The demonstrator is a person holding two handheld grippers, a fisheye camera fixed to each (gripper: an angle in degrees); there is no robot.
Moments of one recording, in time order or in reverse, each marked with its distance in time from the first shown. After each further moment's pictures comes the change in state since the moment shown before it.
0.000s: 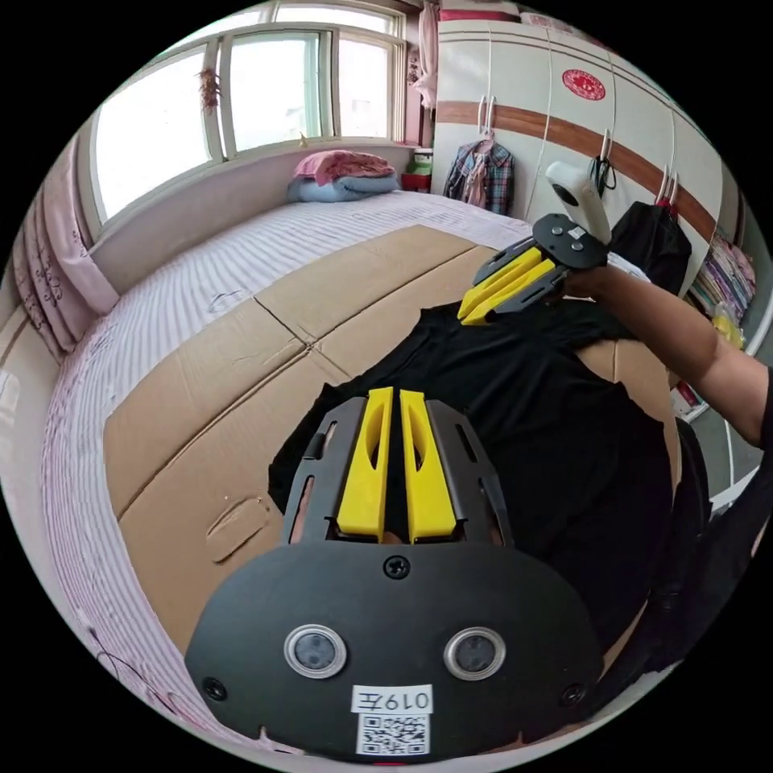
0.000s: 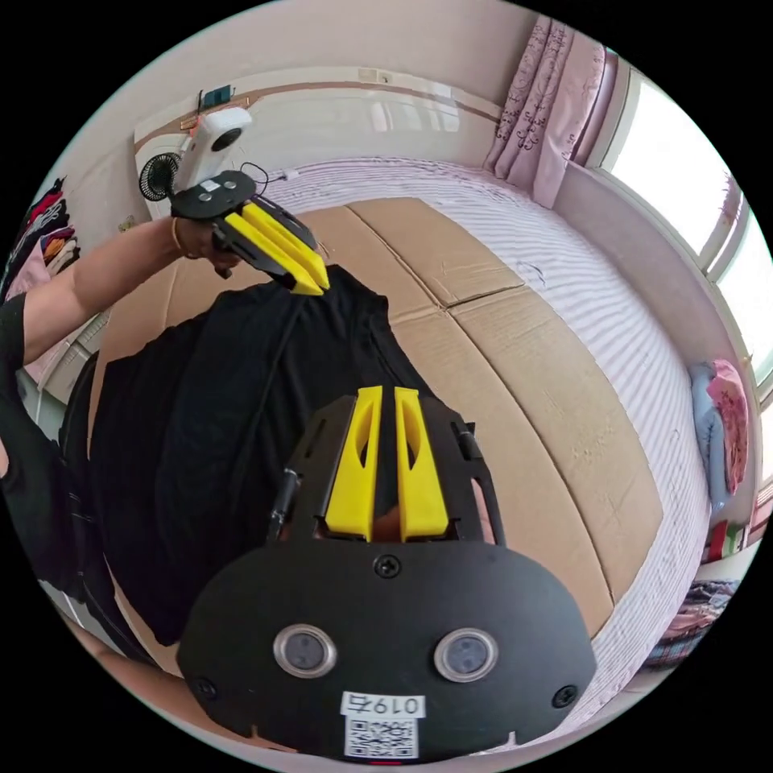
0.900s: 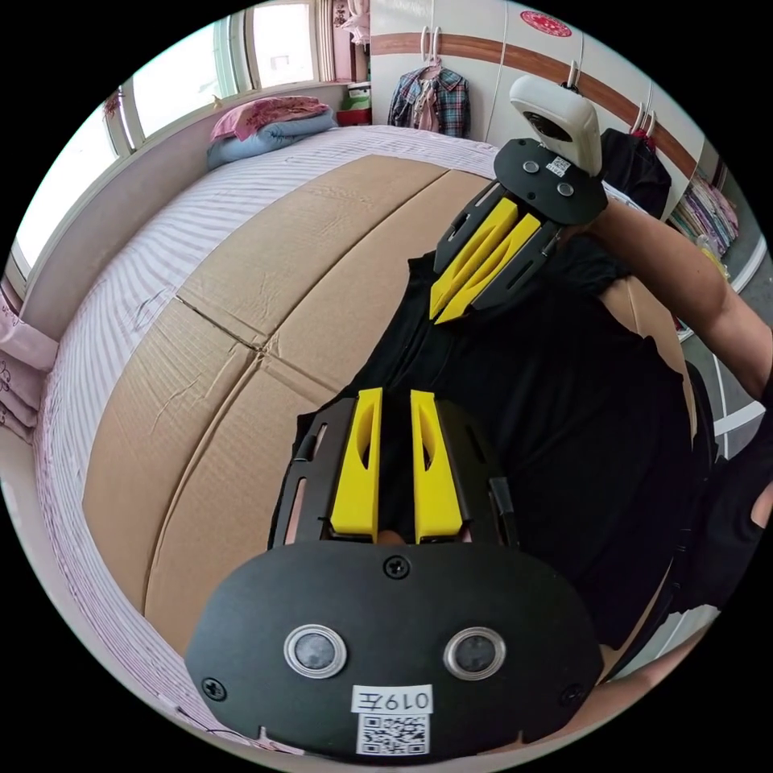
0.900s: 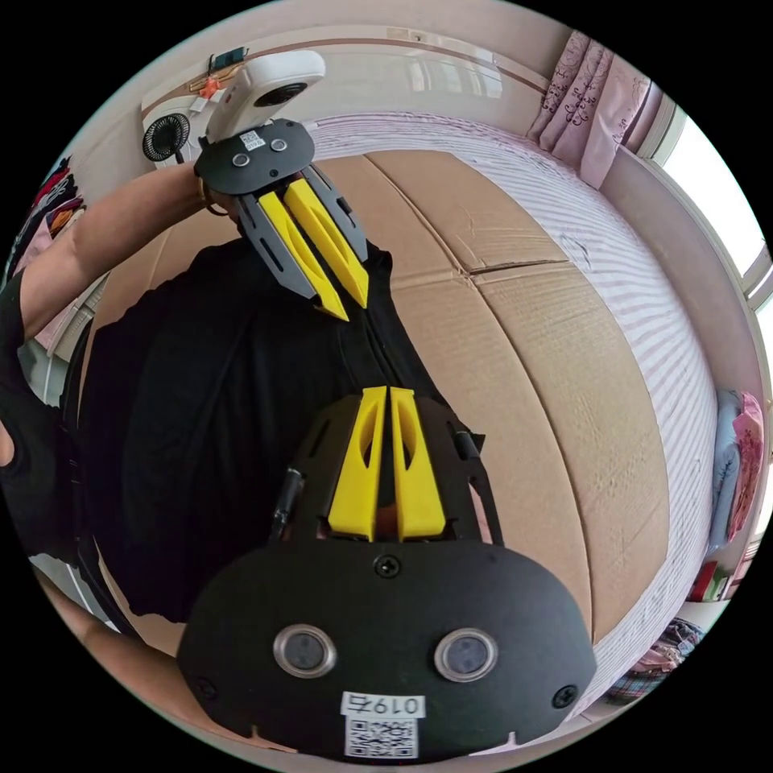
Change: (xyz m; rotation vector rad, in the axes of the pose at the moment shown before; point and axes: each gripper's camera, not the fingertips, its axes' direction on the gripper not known) left arm 0.018 -0.119 0.093 -0.207 0.065 0.154; right arm 0.106 -0.118 -0.023 -0.126 -0.072 -0.064
